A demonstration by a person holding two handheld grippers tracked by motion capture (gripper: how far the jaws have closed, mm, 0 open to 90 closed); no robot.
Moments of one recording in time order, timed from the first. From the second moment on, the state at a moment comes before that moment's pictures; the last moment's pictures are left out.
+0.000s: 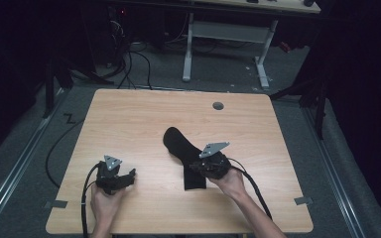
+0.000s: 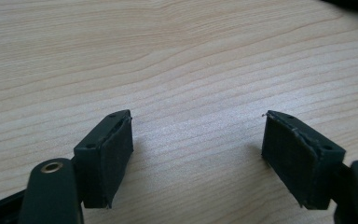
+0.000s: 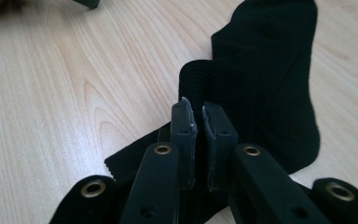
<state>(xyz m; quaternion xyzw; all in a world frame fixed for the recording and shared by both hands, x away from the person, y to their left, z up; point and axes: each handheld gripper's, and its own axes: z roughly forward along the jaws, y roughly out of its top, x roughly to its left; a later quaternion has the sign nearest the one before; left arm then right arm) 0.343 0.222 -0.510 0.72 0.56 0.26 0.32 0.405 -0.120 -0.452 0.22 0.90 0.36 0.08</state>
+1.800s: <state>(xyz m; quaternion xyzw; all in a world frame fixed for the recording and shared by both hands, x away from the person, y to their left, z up) 0.460 0.114 -0.470 0.77 0.50 0.17 0.36 0.367 -0.130 -0.467 0.18 0.90 0.37 0.16</state>
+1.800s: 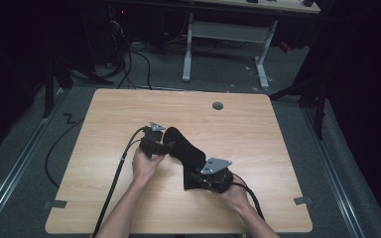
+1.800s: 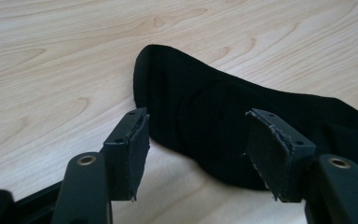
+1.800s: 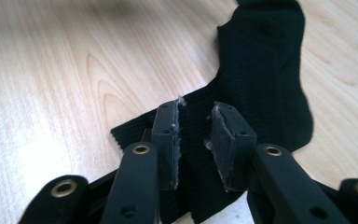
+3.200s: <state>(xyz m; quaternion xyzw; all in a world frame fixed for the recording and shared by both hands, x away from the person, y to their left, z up) 0.487 0.097 -0.452 0.79 0.44 0.20 0.37 0.367 -0.118 -0.492 0.19 0.91 0.34 0.14</state>
